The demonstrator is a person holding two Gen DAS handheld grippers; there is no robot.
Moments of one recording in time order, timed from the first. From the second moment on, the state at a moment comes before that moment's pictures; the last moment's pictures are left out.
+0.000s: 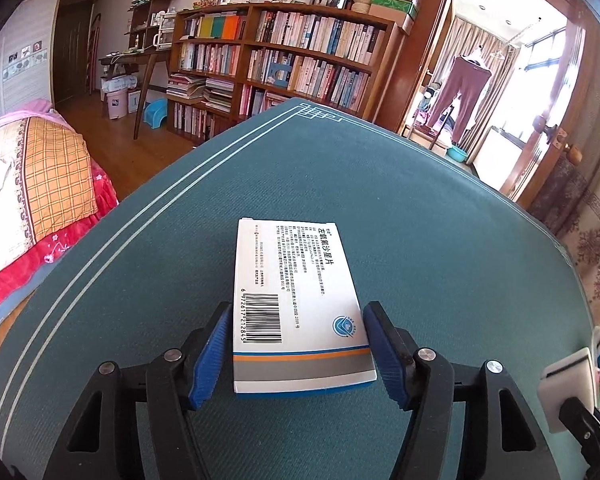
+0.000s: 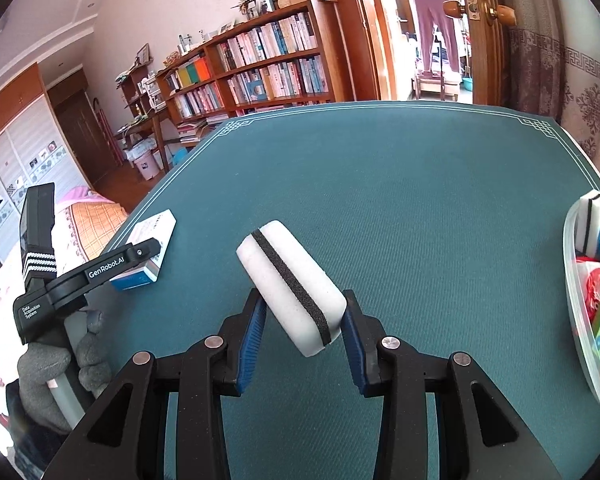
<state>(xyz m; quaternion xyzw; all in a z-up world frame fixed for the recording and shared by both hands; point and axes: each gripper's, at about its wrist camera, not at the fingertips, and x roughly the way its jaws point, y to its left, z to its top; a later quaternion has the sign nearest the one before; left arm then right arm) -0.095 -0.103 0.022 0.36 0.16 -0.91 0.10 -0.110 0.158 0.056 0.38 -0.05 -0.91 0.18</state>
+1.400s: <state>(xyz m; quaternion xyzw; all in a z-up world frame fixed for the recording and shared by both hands) -0.090 -0.036 0.032 0.34 0.09 -0.94 -0.01 -0.079 0.335 0.109 0.31 -0.12 -0.94 -0.03</state>
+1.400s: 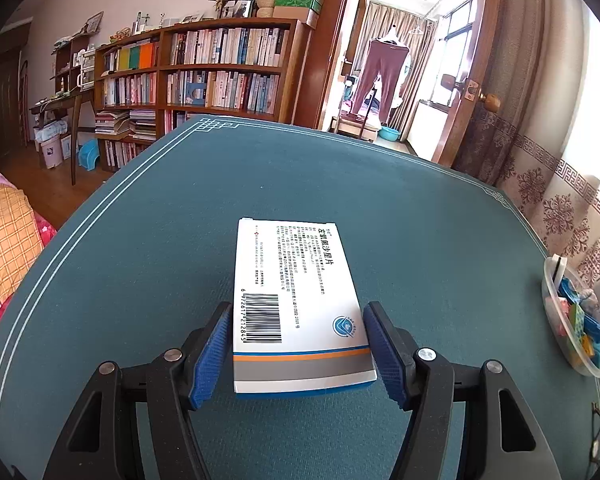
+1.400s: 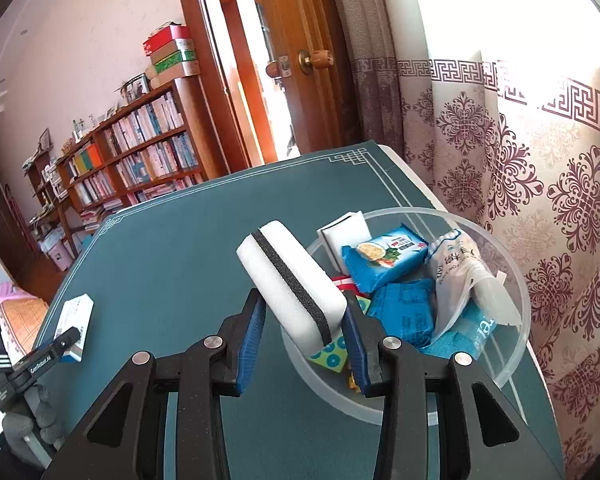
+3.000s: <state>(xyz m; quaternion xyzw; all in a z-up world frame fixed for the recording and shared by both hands) -0.076 0.017 0.044 0.35 0.07 -0.93 -0.09 -0.028 0.351 0.100 0.28 -0.10 -0.95 -0.09</state>
